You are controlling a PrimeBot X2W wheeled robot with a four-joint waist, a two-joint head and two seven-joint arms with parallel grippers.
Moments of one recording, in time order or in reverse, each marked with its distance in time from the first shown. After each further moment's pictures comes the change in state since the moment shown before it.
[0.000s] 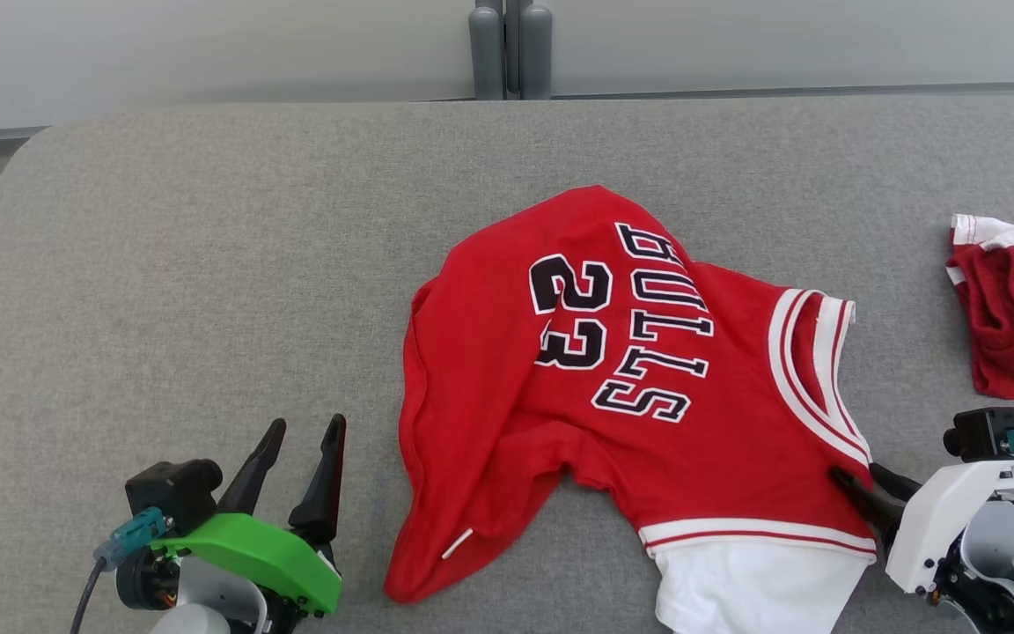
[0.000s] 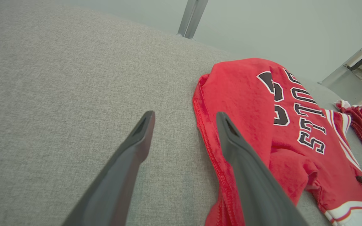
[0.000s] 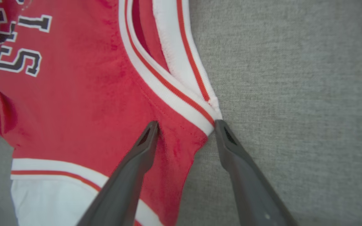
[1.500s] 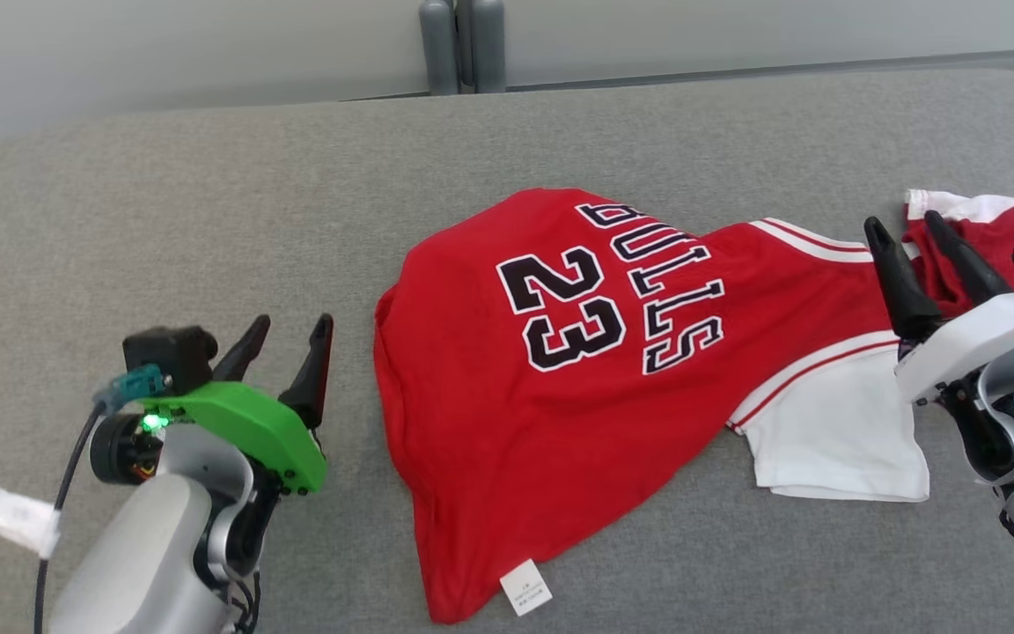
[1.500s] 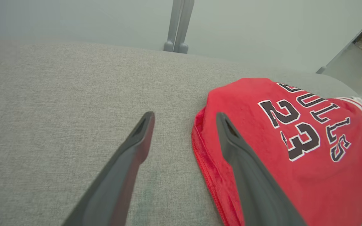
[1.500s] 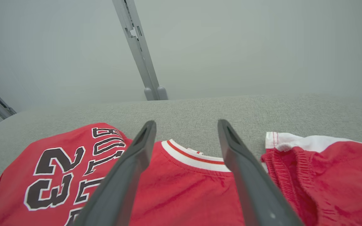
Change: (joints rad) left arm -0.247 0.017 -0.032 0.116 0.023 0.017 0.129; right arm -0.288 0.048 -0.103 0.073 -0.189 0.000 -0.371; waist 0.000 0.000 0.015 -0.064
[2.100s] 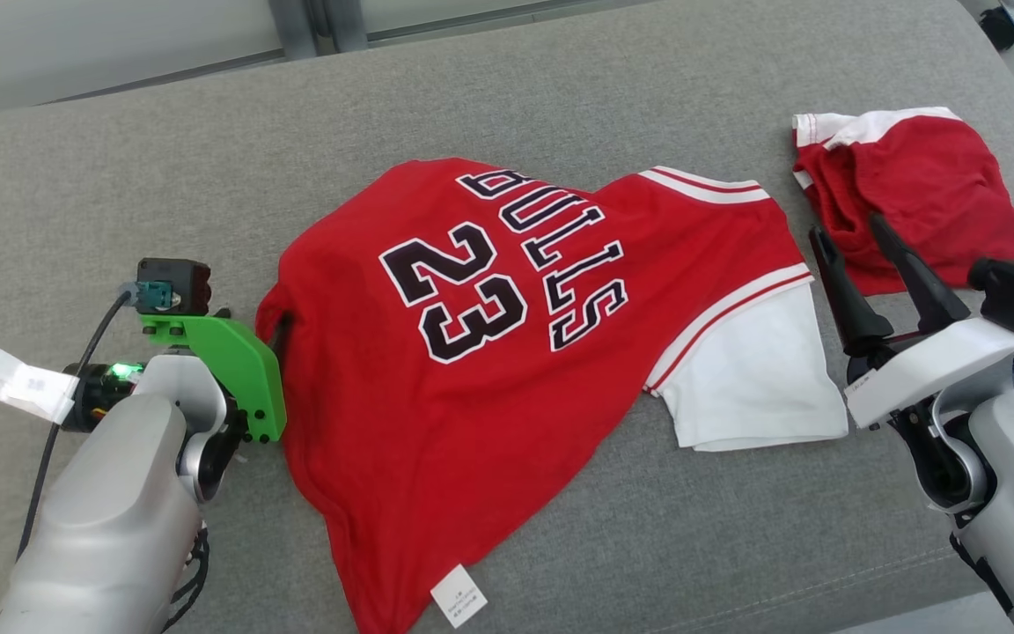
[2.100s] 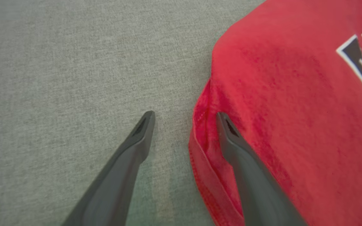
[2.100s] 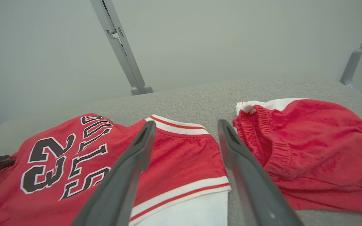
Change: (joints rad) left arm -0.322 -0.036 -0.102 0.519 0.066 -0.077 0.146; right arm 0.104 0.091 -0.091 -0.190 -0.096 0.000 0.013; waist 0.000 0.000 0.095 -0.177
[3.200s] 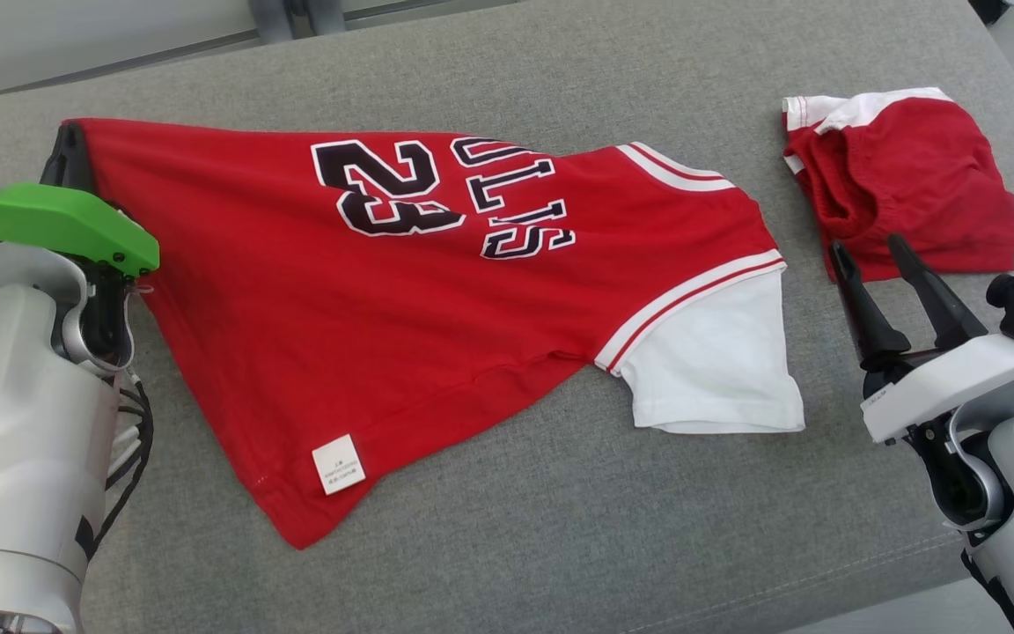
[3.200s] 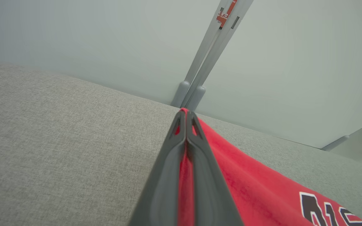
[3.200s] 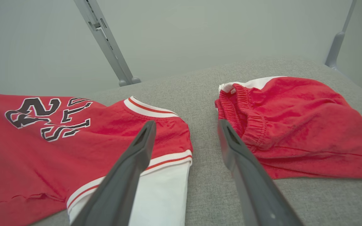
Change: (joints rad) left arm -0.205 -0.003 0.263 0.143 -0.198 0.005 -0.343; right arm 0.074 0.019 -0.086 -0.056 -0.024 0.000 0.045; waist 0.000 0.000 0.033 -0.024
